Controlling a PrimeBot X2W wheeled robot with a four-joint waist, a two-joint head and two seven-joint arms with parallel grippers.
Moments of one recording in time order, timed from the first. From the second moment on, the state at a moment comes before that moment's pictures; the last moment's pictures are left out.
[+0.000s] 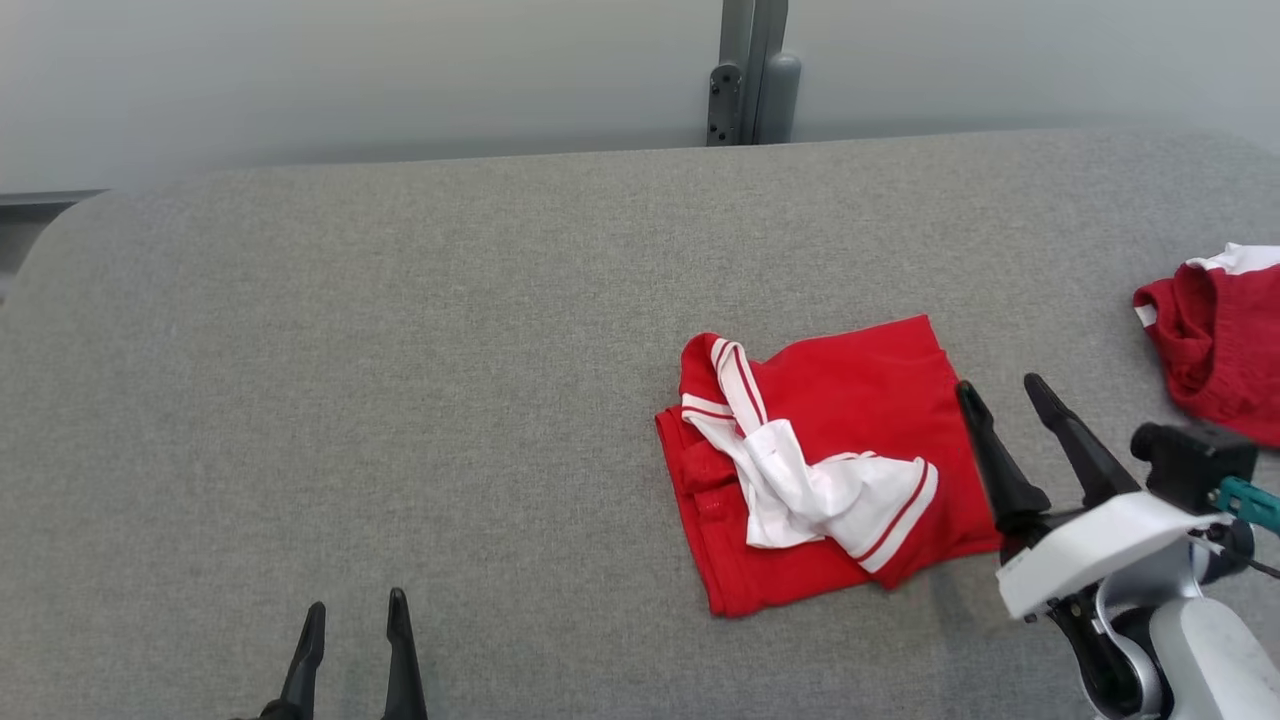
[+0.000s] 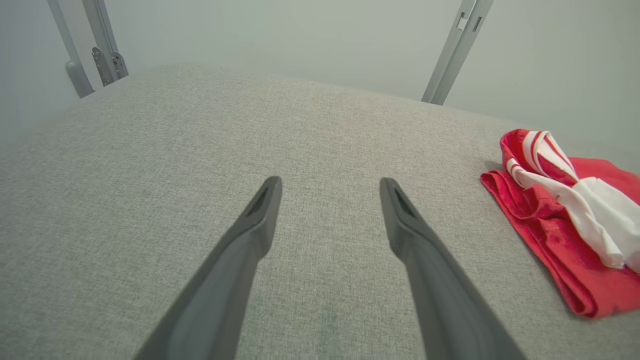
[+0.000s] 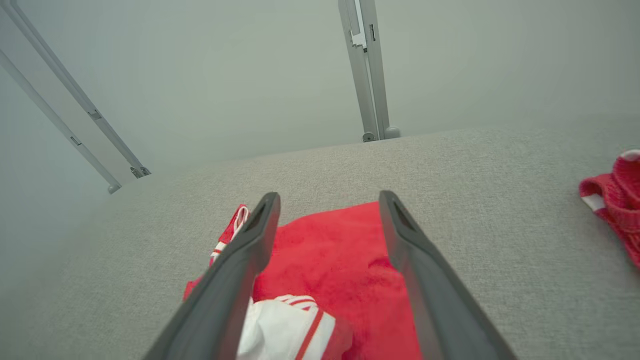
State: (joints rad) left arm 0.23 0.05 -0.14 0.03 -0.30 0.06 -0.26; right arm -0.10 -0.21 0.11 0.04 0.48 0.13 -0.01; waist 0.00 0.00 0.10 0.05
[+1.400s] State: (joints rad) left arm 0.21 0.05 -0.15 0.05 -0.30 0.06 -0.26; right arm -0.39 -0.13 0.76 0.58 0.59 0.13 -0.18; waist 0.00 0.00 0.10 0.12
